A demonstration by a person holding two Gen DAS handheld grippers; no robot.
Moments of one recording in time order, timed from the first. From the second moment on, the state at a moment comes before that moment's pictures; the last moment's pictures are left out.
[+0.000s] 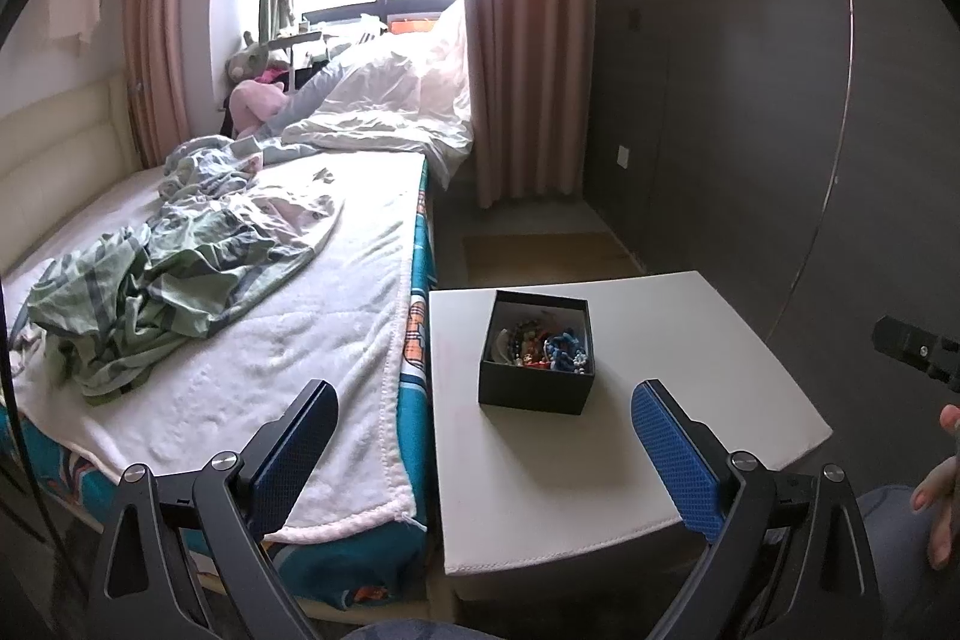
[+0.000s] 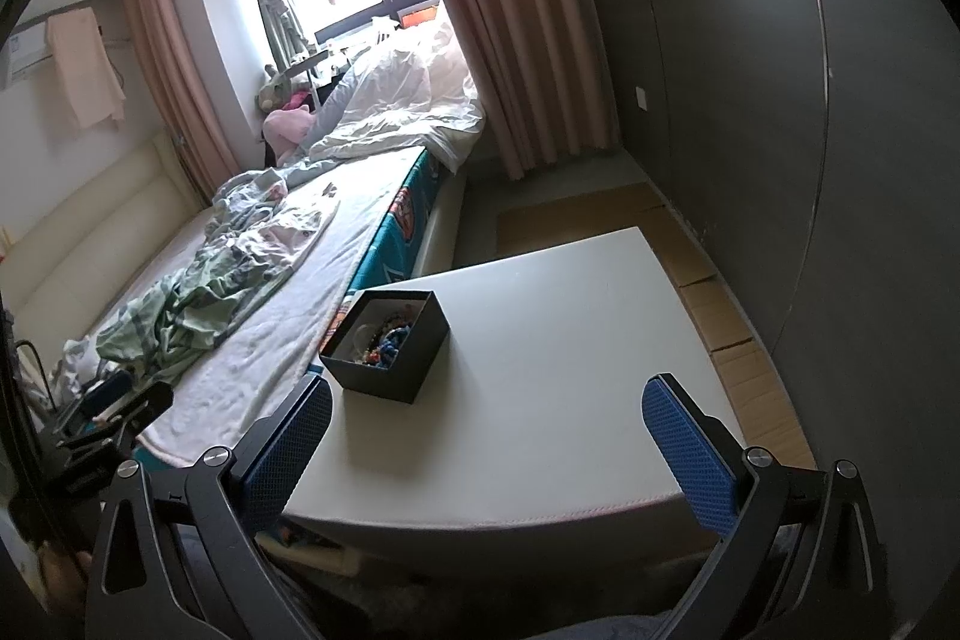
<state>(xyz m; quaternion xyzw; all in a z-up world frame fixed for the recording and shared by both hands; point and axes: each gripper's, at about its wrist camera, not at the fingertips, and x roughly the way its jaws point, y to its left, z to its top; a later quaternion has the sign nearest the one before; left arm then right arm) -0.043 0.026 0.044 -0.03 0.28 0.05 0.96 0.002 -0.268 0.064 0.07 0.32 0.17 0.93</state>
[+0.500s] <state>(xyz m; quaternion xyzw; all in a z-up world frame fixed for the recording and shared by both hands) -0.042 0.023 0.045 -0.03 0.27 0.06 0.96 0.000 -0.268 0.062 0.08 0.32 0.17 0.93</state>
